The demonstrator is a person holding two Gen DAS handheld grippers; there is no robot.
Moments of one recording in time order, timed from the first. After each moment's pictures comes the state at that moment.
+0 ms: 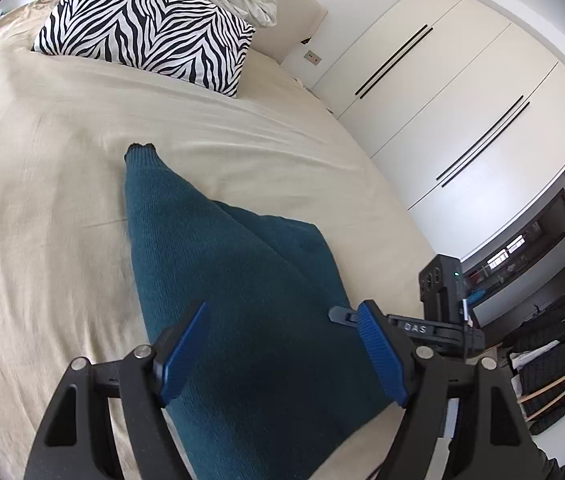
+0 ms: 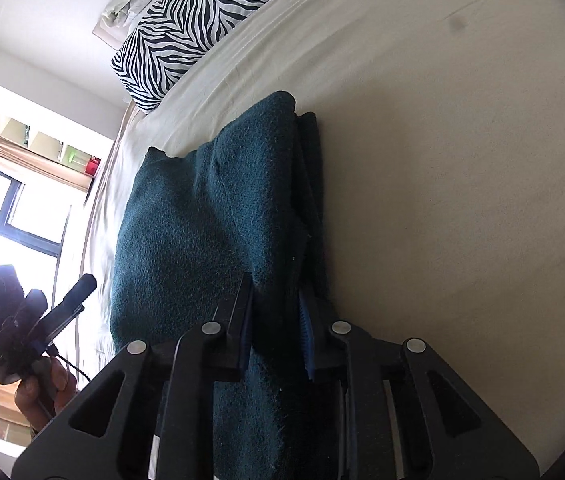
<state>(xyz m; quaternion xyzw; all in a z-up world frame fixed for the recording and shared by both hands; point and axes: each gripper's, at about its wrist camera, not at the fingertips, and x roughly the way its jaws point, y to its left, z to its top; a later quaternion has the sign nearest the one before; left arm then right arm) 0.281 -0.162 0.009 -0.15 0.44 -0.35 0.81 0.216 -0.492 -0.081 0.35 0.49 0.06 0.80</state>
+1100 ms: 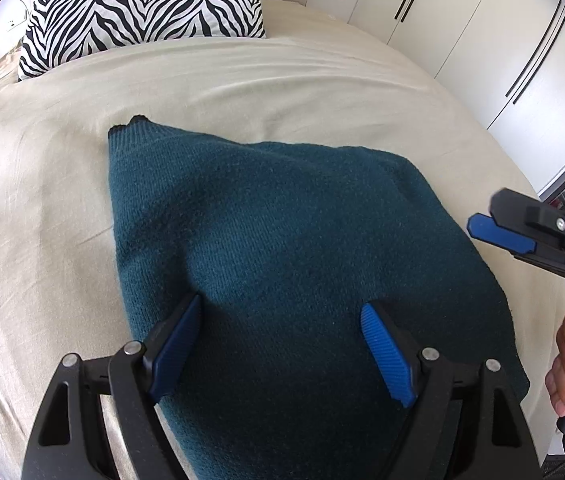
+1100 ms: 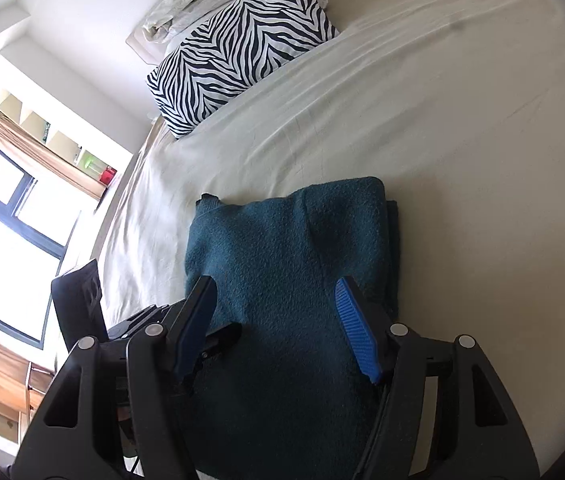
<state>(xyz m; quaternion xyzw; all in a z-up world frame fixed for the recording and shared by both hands) 0.313 -0.215 -0.058 0.02 0.50 -0.28 0.82 0.243 -0.479 -0.028 0.31 0.42 0.08 0.85</state>
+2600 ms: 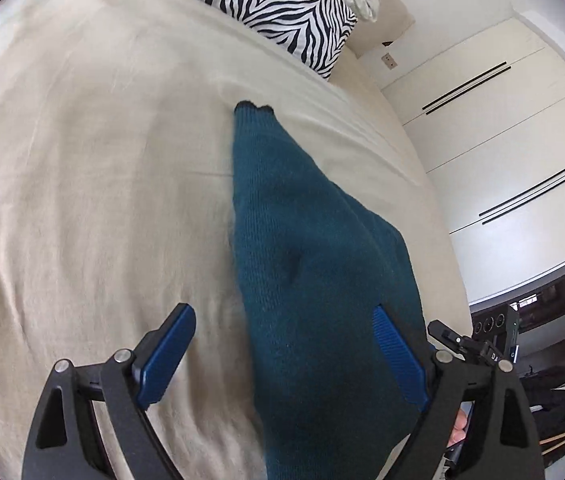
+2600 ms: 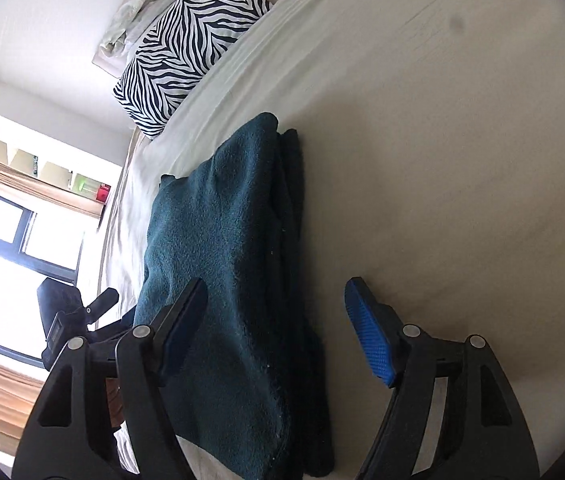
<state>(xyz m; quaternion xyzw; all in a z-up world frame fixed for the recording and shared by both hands) 0.308 -0.102 -0.060 -0.25 0.53 -0.28 0.76 0.199 -0.542 -0.073 0.39 0.46 0.06 0.80</state>
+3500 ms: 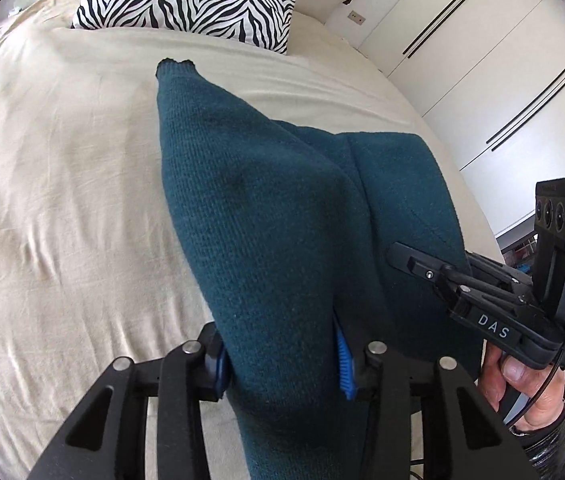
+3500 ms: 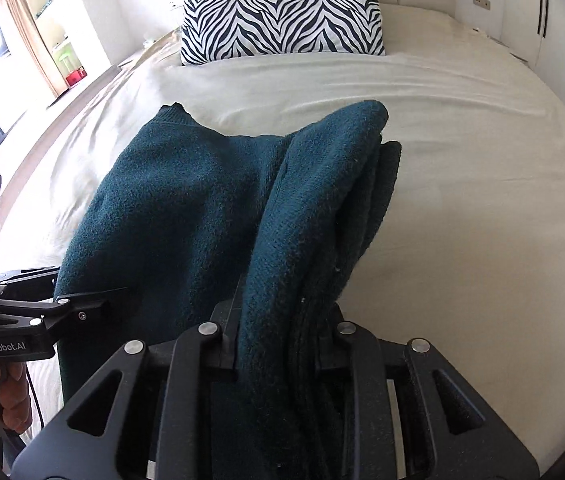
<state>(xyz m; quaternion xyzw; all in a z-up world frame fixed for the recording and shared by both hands) 0.241 -0.122 0.006 -0.09 0.52 -0.29 0.80 0.222 -0.395 0.025 0.06 0.48 0.04 0.88</state>
